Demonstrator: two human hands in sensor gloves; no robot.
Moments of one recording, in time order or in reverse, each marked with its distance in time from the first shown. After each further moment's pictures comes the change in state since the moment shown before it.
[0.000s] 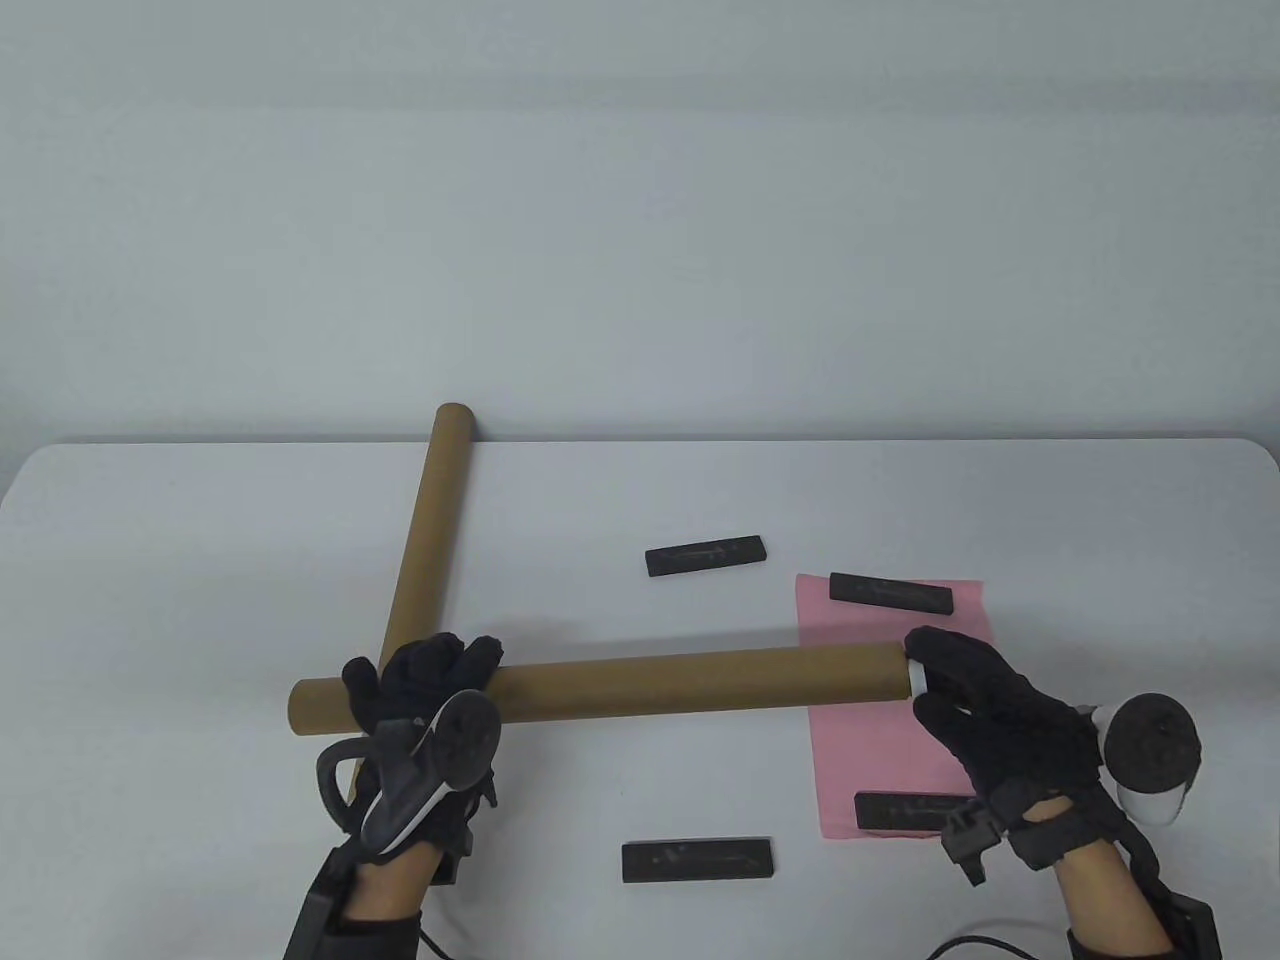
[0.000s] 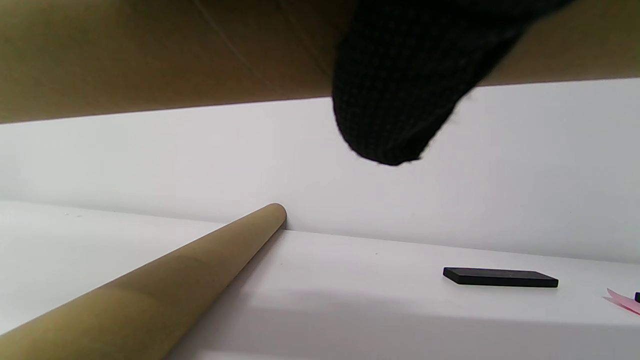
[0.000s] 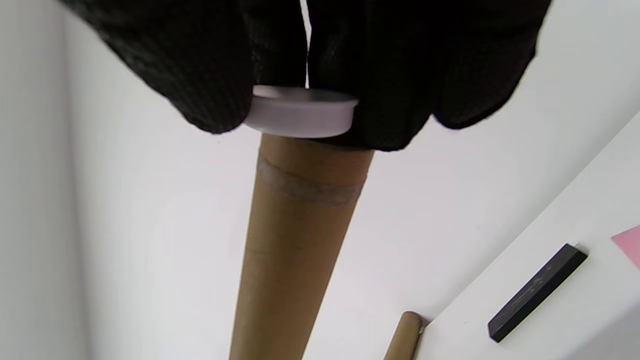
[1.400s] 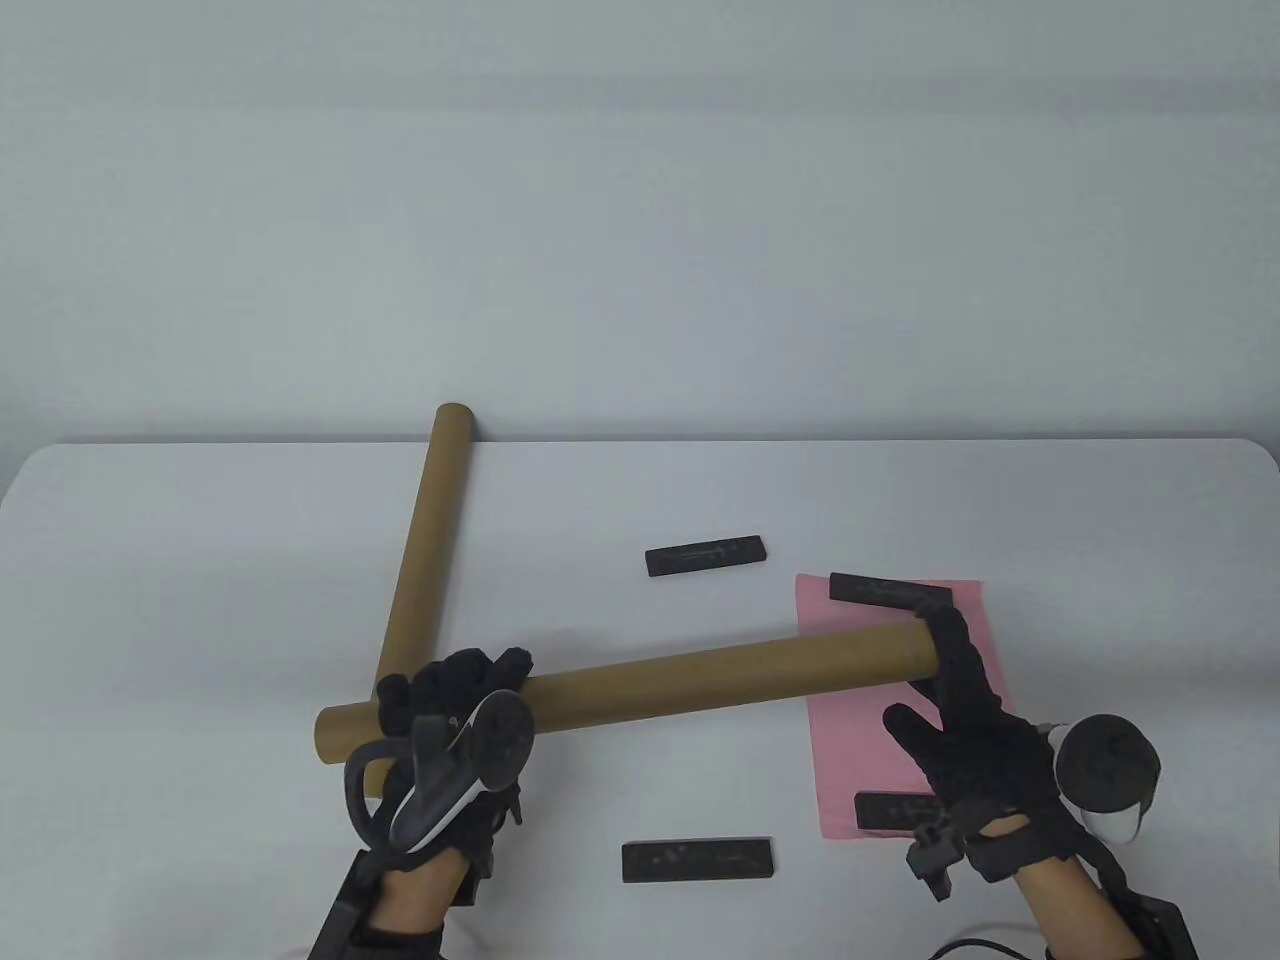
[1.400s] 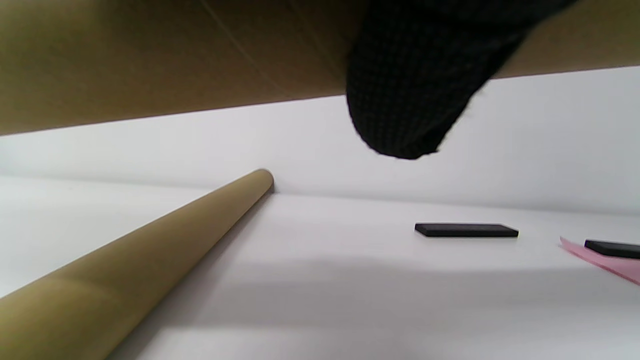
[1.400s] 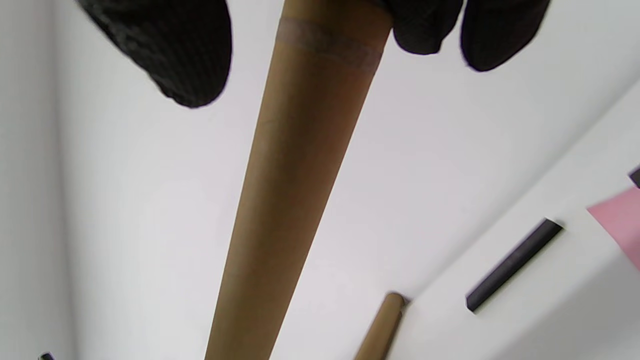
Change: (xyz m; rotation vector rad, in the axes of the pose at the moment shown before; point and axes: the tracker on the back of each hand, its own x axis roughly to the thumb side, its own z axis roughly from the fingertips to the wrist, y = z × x) left_hand 0.020 -0.001 0.002 -0.167 -0.029 -0.032; right_hand -0.004 0.028 0.005 0.063 0.026 0.073
